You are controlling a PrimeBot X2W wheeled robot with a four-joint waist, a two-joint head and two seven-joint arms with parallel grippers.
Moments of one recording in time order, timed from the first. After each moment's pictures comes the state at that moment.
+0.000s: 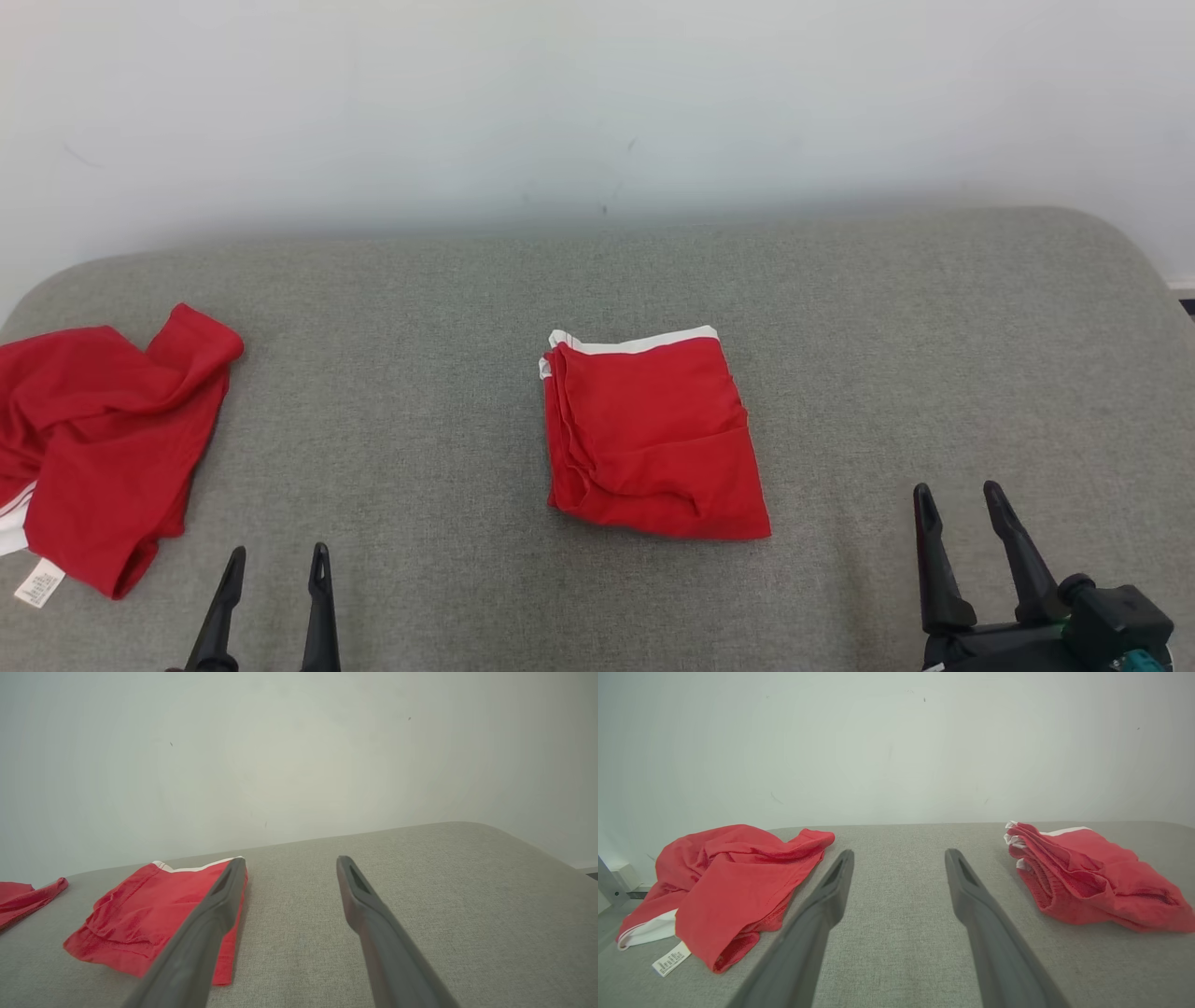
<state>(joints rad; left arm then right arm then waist) 0.07 0.05 0.06 0.09 -0.07 -0.12 -0.26 0.04 -0.15 -0.03 0.11 0.26 0.13 -0.26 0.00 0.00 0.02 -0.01</state>
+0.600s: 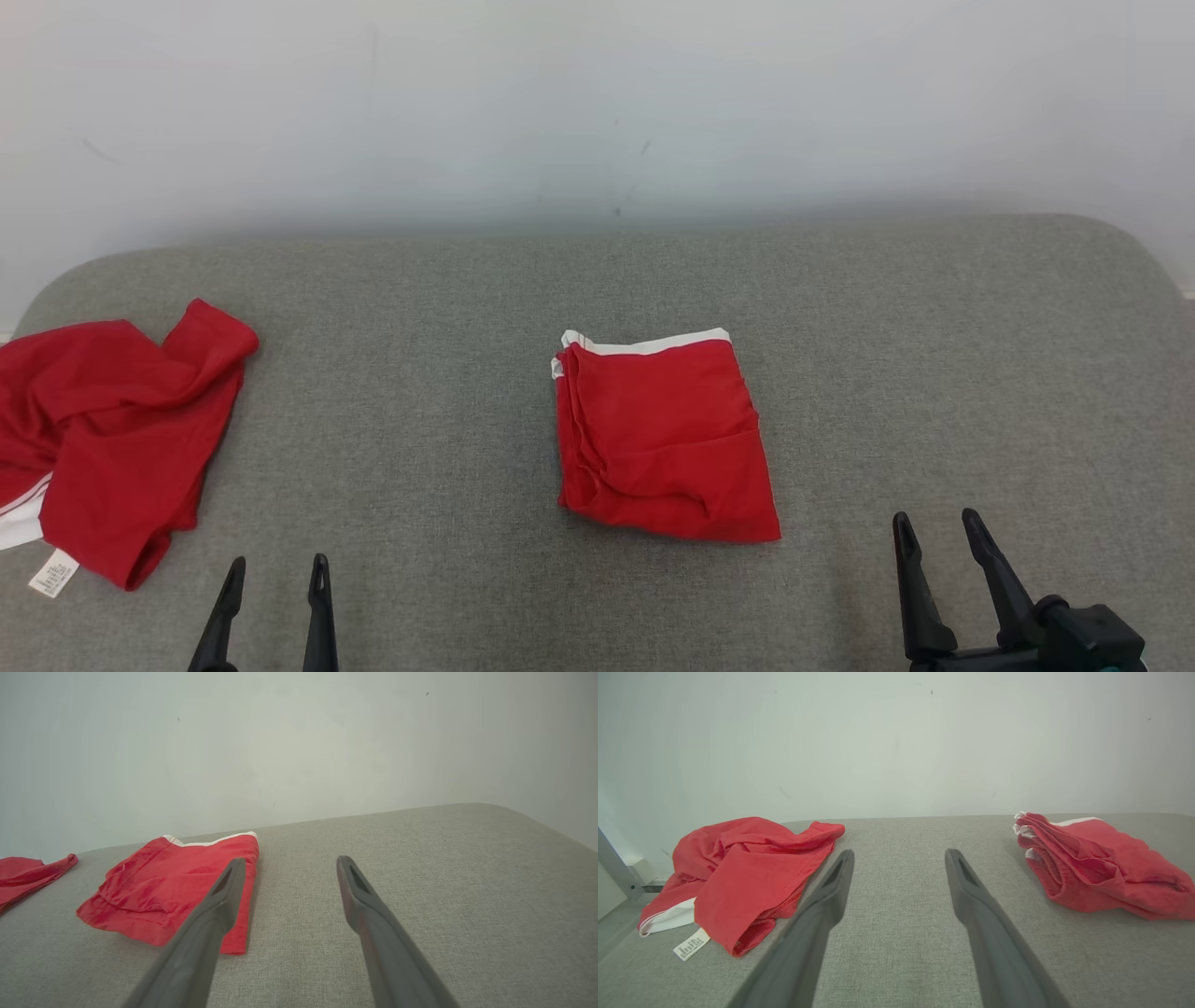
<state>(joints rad) 0.08 0.05 0.07 0.09 -0.06 -0.12 -0.26 0.06 -0.13 -0.02 0.14 0.23 0.13 -0.26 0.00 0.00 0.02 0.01</state>
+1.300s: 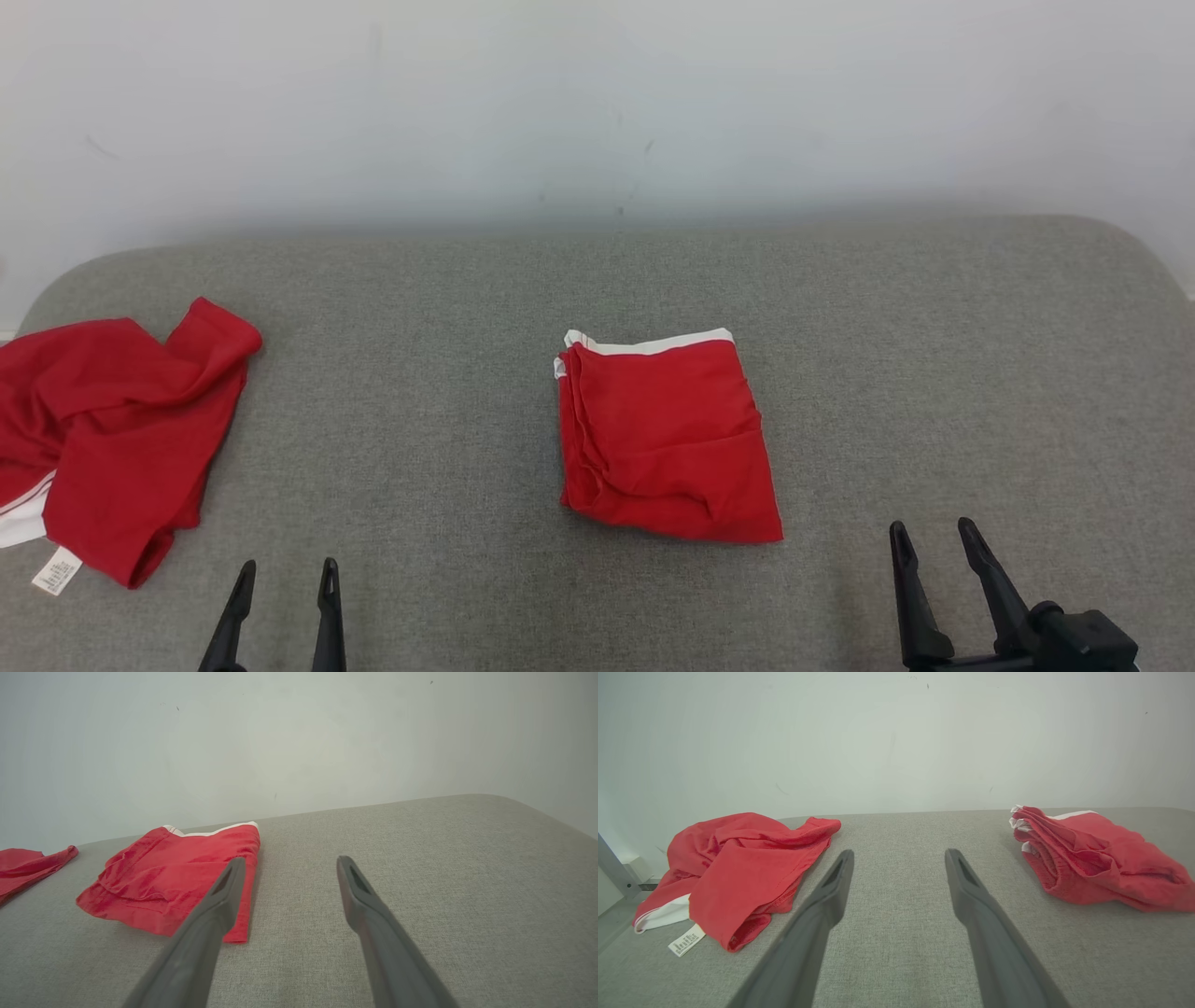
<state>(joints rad) 0.08 0.05 0.06 0.10 -0.05 -0.12 -0.26 0.07 -0.13 -0.01 0.16 0.23 0.13 -0.26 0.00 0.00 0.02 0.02</state>
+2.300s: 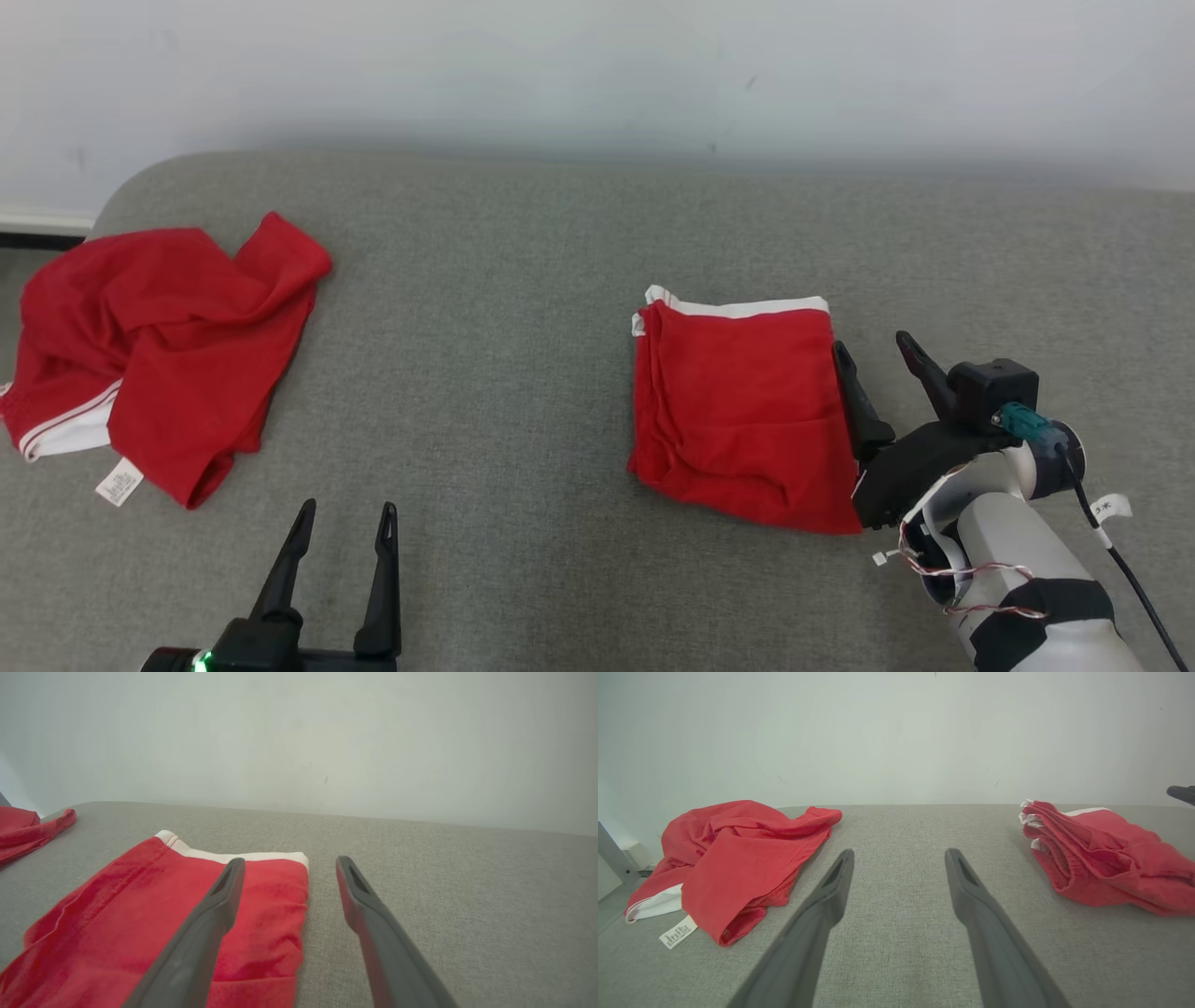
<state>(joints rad) -0.01 0.05 -0.04 0.12 -0.07 -0.12 -0.26 -0.51 -0.23 0.15 0.68 0.25 0.13 -0.20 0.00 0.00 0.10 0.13</state>
